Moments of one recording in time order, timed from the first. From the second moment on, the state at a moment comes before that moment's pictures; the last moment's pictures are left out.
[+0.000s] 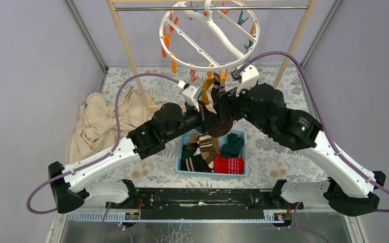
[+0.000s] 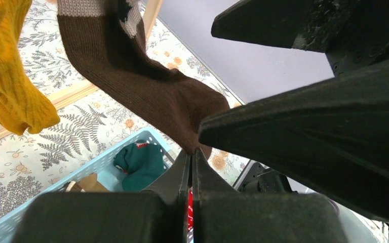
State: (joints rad) left arm -1.00 1.18 1.13 -0.08 -0.04 -0.49; right arm 0.97 1.17 1.58 -0.78 0.39 0.21
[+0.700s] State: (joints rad) left arm -1.00 1.16 1.12 -0.08 -0.05 -0.49; right arm 0.97 1.17 1.56 -0.71 0.46 0.23
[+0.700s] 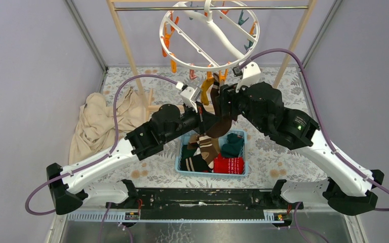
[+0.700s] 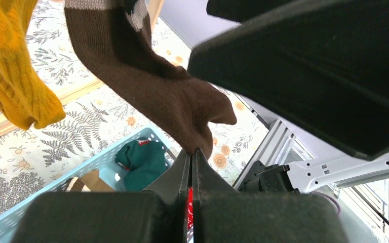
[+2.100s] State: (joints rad) left arm -1.00 1.13 1.08 -0.08 -0.05 -0.49; right arm 0.68 1.16 1.66 -0.52 0.16 0.24
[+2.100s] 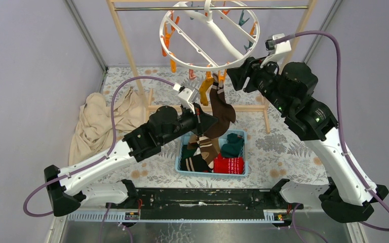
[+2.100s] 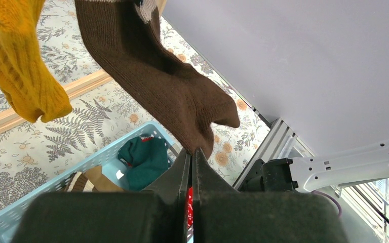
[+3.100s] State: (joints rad) left arm -1.00 1.16 1.07 -0.08 -0.05 -0.49; right arm 0.85 1.33 1.83 -0.72 0.33 0.29
